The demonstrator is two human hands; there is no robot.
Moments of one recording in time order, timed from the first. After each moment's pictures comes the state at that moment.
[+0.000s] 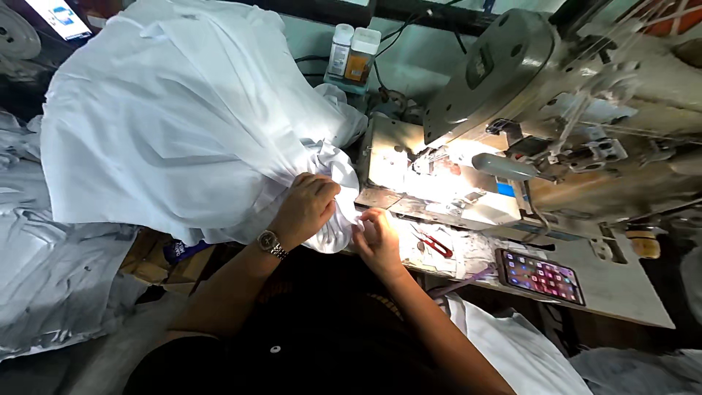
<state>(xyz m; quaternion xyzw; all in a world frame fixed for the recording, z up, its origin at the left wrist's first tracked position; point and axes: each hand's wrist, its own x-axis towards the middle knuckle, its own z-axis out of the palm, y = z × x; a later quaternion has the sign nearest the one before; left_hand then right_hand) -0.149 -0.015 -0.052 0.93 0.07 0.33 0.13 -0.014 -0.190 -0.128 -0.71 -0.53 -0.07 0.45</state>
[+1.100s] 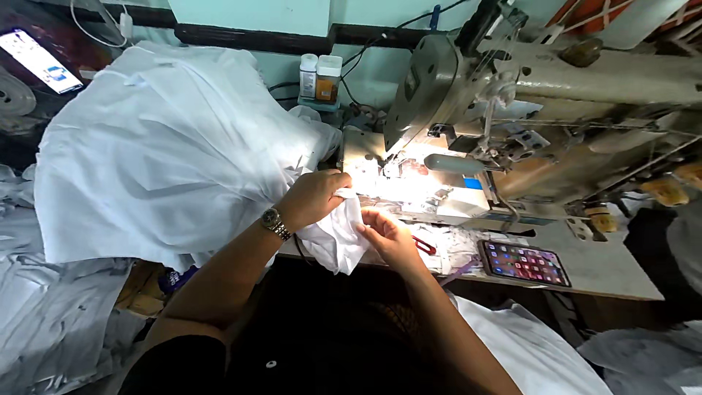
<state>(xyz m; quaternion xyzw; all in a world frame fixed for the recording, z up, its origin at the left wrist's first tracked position) -0.093 -0.017 0.010 0.96 -0.02 0.19 0.20 0.013 -0.222 -0.064 -0.65 -0.43 0.23 0.58</state>
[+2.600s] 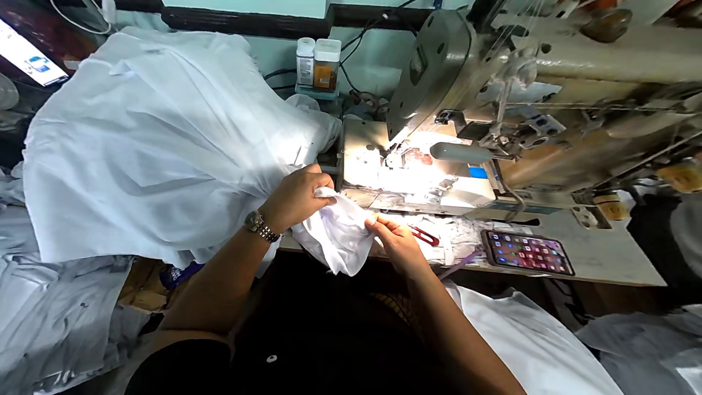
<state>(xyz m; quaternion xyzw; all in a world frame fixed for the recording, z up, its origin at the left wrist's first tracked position) -0.114 -0.001 -0.007 0.95 0.04 0.16 0.26 0.007 -0.230 -0.079 -0.63 -0.33 0.30 0.63</state>
